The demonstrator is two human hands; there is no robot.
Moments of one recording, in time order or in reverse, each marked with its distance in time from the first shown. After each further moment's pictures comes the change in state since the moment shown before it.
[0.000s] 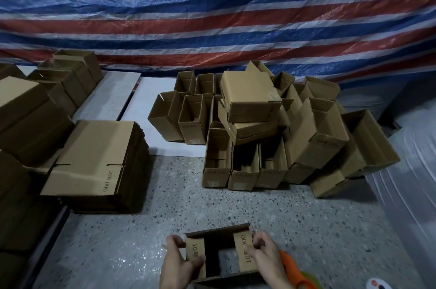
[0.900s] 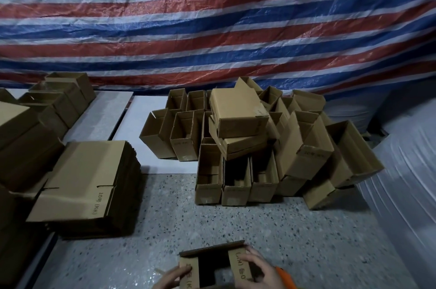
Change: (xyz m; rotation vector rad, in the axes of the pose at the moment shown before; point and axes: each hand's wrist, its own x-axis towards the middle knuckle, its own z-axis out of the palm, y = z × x) left_hand 0.007 -0.037 -0.018 -0.085 -0.314 0.180; right_hand -0.016 -0.014 -0.024 -0.118 -0.291 -0.090
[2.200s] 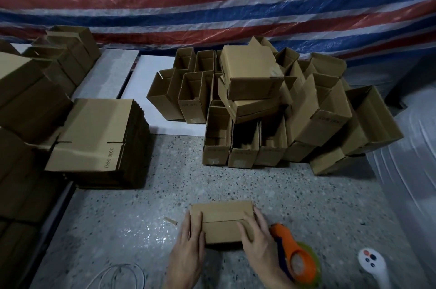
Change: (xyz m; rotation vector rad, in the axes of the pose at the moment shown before) left_hand -0.021 -0.005 0.057 0.772 0.270 0.145; right_hand 0.001 0.048 0.049 -0.466 0.421 -0.223
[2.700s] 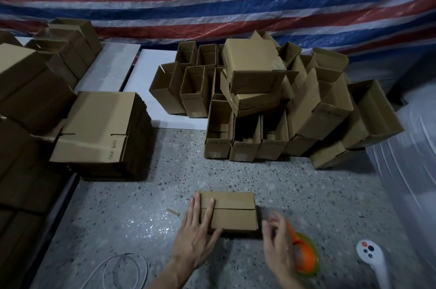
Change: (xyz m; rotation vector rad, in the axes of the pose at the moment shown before) left_hand 0.016 0.009 -0.014 0.350 -0.147 0.204; right_hand -0.020 0.021 -0.019 0.219 0.141 0.216
